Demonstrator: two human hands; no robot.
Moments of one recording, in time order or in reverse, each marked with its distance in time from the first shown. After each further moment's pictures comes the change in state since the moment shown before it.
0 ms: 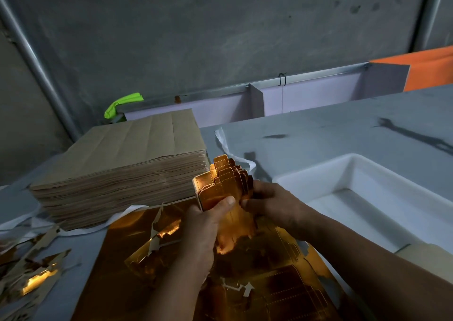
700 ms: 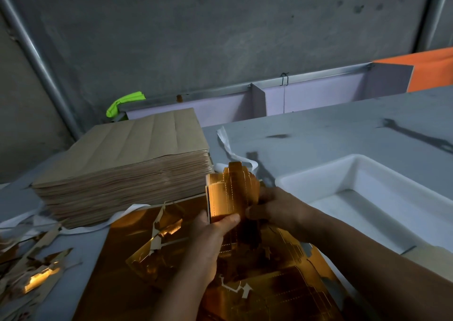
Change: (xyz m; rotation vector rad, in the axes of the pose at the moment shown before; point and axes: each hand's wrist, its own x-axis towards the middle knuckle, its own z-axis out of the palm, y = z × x) left_hand 0.004 -0.024 -0.004 0.002 -0.091 -0.021; right_hand -0.001 -0.004 -0.001 -0.090 -0.054 0.118
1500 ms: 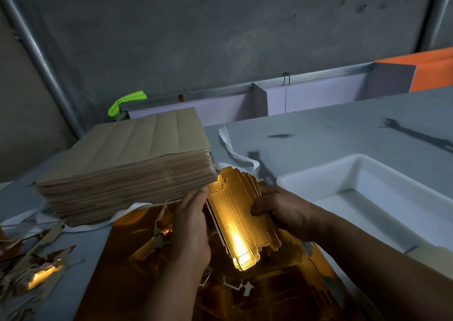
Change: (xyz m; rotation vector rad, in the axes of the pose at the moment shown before) left_hand 0.005 0.025 -0.011 -0.157 0.169 0.189; right_hand -0.001 0.000 -0.002 0.137 -0.016 0.070
